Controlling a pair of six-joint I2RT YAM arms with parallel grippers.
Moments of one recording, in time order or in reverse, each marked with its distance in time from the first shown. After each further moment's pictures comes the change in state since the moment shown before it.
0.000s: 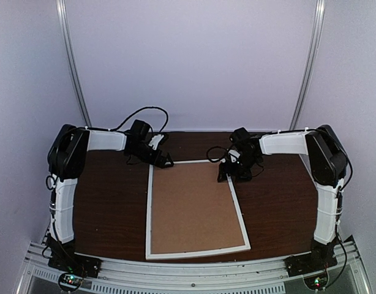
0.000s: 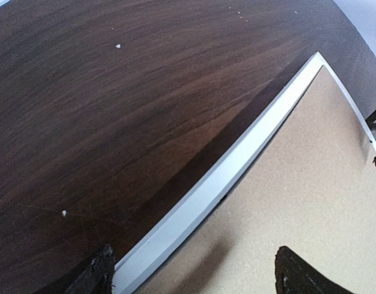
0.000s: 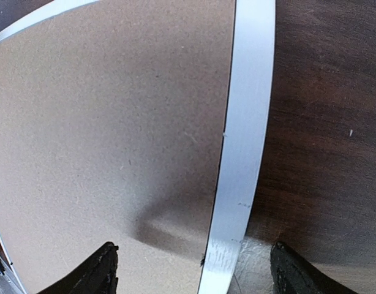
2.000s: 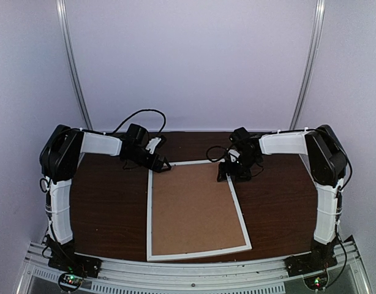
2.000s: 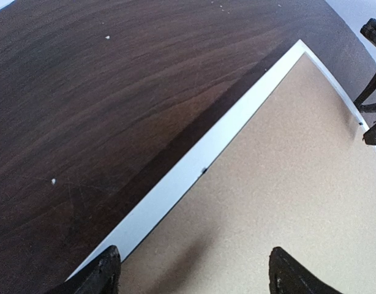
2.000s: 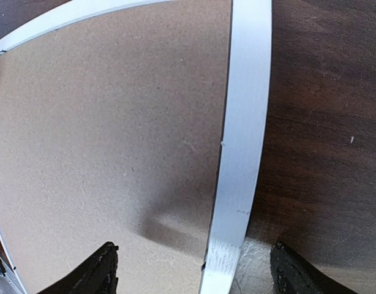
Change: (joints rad) left arm 0.000 -0.104 -0.187 0.124 0.006 0.027; right arm -0.001 0.006 0.005 0.005 -0.002 0.001
